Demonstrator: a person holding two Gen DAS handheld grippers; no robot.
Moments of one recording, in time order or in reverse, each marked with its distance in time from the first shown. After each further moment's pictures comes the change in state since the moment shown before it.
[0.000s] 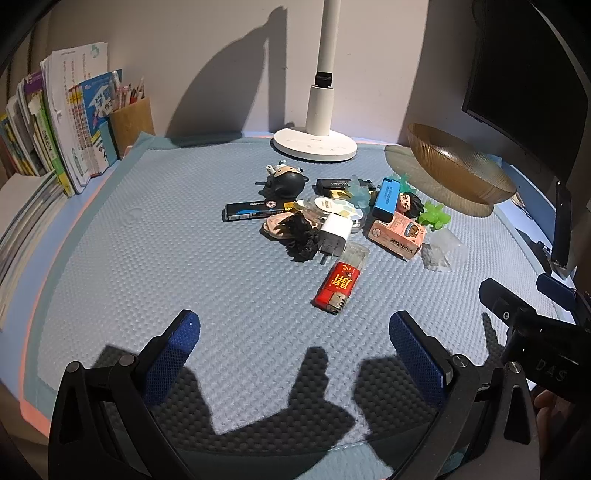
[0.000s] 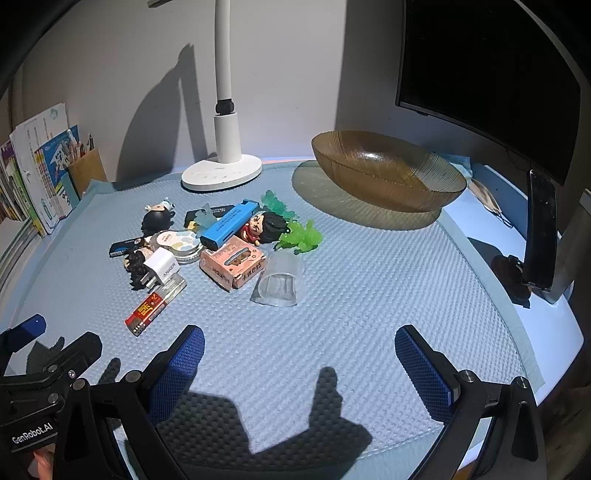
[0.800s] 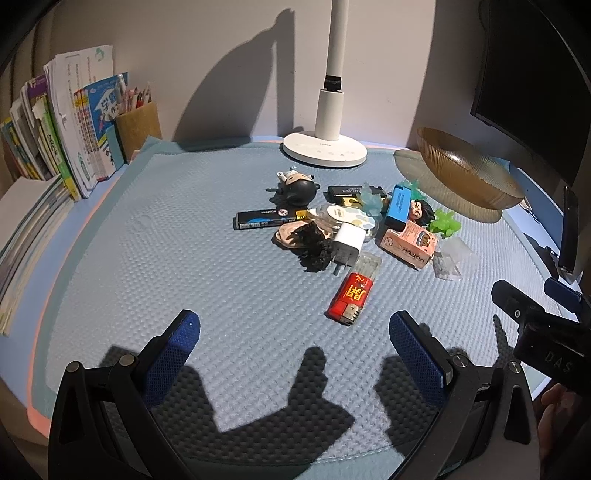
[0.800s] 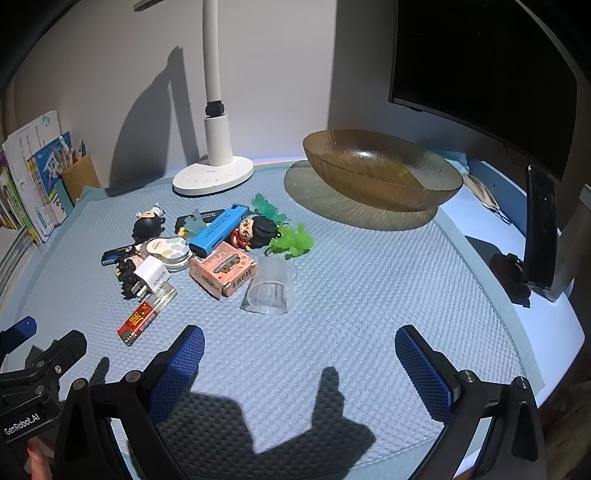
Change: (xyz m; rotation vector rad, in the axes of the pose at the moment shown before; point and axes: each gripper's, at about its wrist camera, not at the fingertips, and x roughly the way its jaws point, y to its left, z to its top) left arm 0.001 0.009 0.007 -0.004 -0.005 0.024; right arm 0.007 -0.010 0.006 0.030 0.006 -0.002
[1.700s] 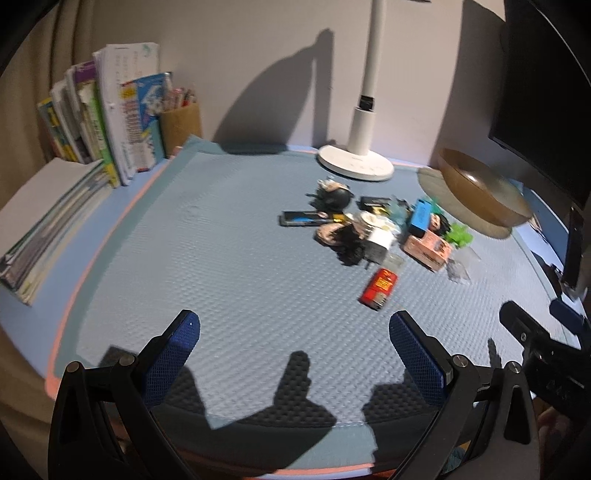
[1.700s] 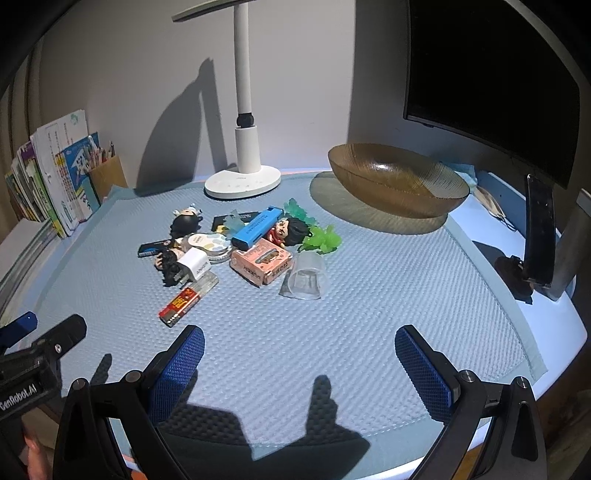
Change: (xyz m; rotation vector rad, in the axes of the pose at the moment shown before) left arm -0.034 0.024 -0.017 -0.074 -0.041 0.054; right arm -0.034 0.023 -0.020 -0.028 -0.053 0.041
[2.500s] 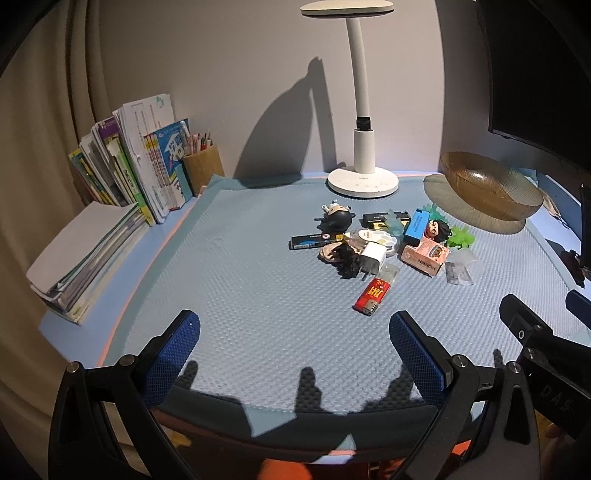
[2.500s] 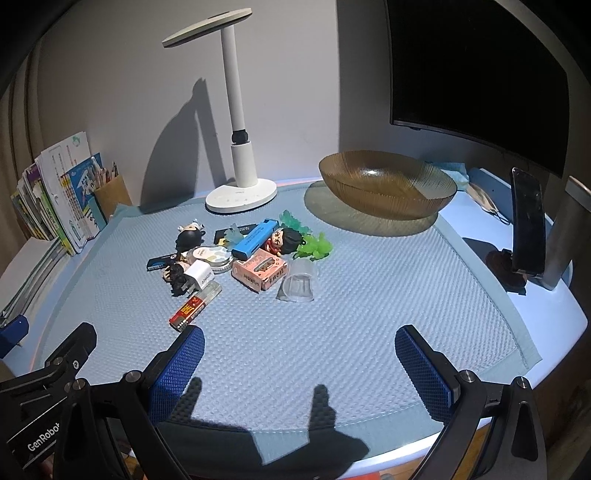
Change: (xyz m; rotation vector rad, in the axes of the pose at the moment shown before) left arm -0.044 -0.047 -0.005 0.083 -0.097 0.192; right arm -0.027 -0.011 -0.004 0.055 -0.036 0.028
